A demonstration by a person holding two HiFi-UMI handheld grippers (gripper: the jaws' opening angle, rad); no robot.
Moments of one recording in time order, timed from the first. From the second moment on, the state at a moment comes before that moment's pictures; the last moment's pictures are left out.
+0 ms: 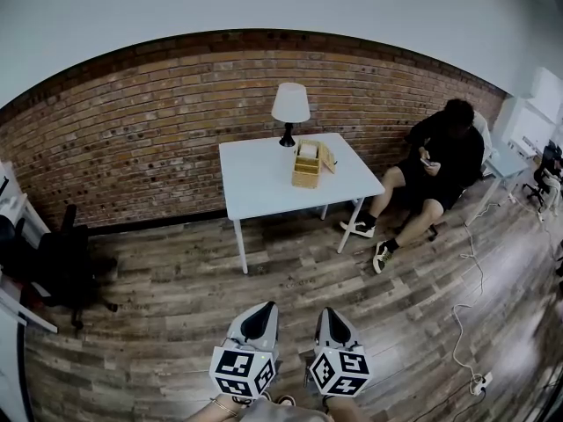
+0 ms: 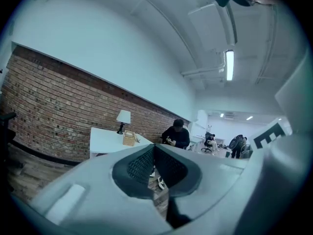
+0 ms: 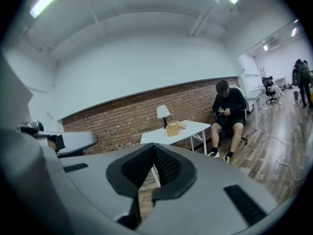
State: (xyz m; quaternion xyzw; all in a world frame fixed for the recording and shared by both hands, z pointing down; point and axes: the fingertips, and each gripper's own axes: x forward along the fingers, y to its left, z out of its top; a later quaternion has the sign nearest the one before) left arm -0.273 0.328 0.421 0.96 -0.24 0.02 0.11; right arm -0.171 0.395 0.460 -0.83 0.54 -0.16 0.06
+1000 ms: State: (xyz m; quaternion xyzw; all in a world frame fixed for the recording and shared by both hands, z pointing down) left arm -0.198 0.209 0.414 0.96 -0.25 0.02 0.11; right arm -0.070 0.270 0.454 -0.83 0.54 -0.16 0.07
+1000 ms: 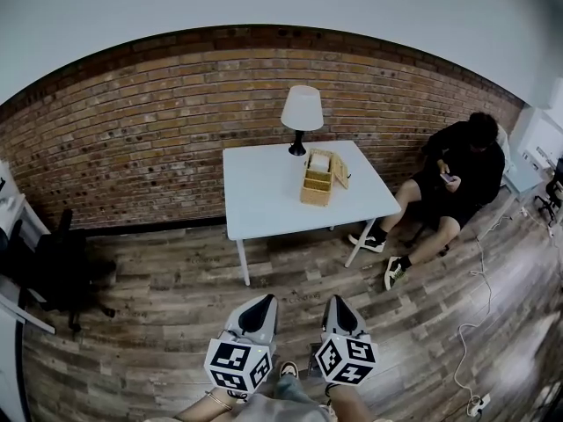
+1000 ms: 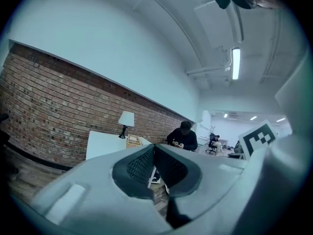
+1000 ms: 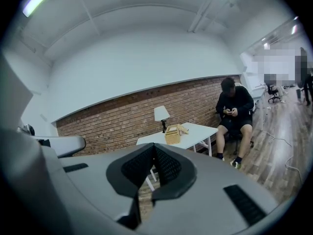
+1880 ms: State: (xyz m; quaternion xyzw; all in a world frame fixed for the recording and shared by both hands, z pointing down) left arm -0.084 0.127 0.425 0.95 -0.29 0.02 0.13; right arm 0.045 0.186 0.469 -0.80 0.57 -0.18 0.04
